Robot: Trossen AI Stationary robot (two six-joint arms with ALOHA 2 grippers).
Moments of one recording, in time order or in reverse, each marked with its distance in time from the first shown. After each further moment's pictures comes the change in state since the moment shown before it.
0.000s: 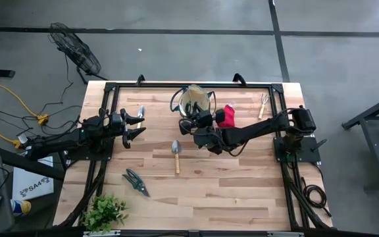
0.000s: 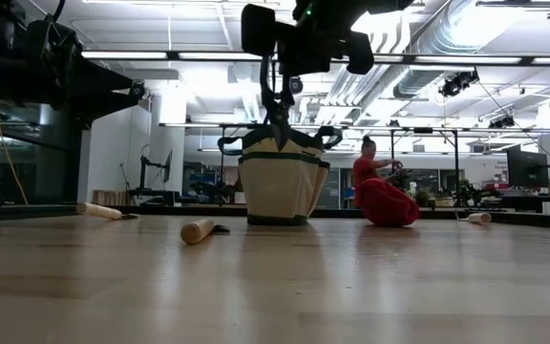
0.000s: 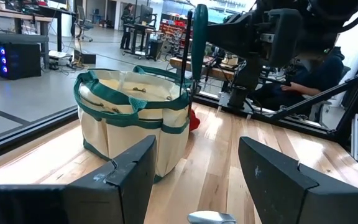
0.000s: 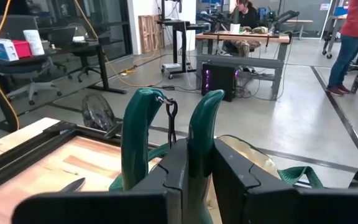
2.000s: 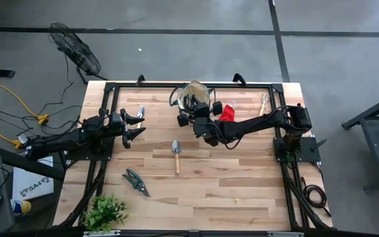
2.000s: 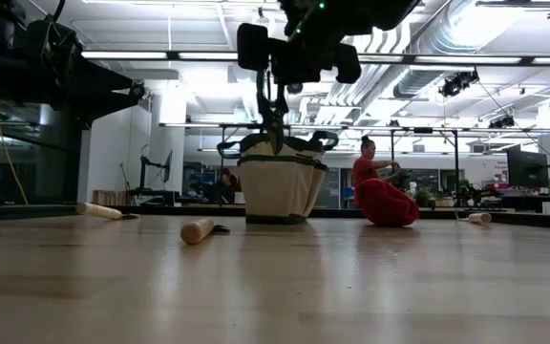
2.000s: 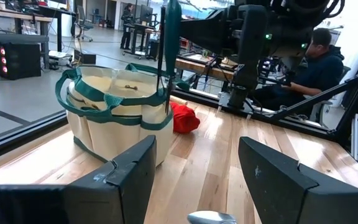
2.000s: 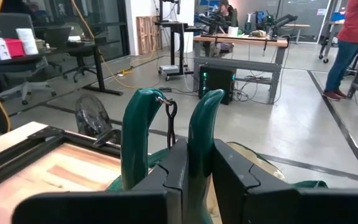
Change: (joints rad) left arm 0.000 0.000 0.000 0.000 0.000 0.000; right arm -0.091 0.031 0.000 0.142 -0.072 -0.134
